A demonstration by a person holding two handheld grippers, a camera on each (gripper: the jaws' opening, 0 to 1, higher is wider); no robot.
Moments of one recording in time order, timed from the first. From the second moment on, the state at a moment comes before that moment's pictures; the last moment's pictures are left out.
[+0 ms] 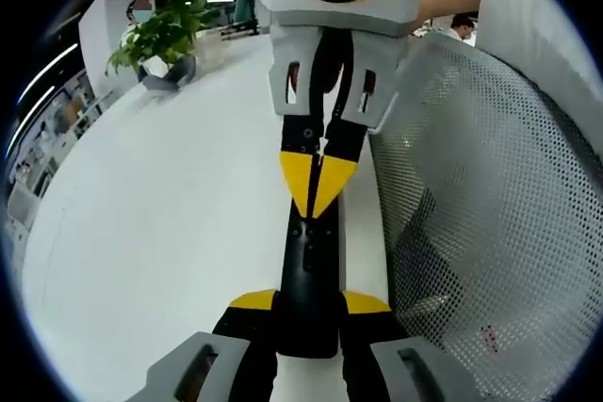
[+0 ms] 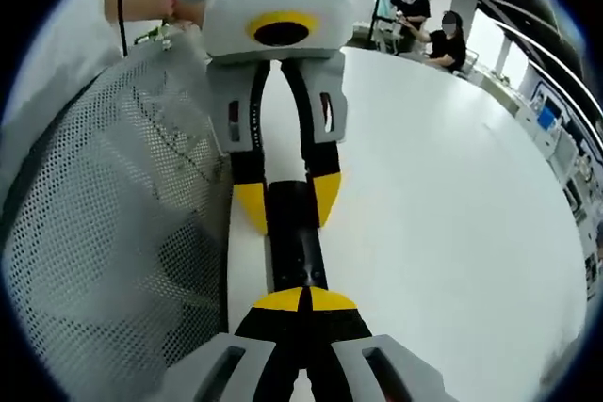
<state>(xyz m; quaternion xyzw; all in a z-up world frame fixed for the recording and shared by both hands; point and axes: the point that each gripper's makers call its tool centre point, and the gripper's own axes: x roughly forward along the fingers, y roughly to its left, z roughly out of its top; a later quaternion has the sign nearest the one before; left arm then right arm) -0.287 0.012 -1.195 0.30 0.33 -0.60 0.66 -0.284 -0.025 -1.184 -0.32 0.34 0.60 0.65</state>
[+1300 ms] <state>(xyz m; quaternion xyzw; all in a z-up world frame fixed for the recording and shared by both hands) -0.288 0.011 -1.195 0.30 0.33 -0.61 0.66 -0.303 -0.014 -1.184 -0.27 0.37 0.58 0.68</state>
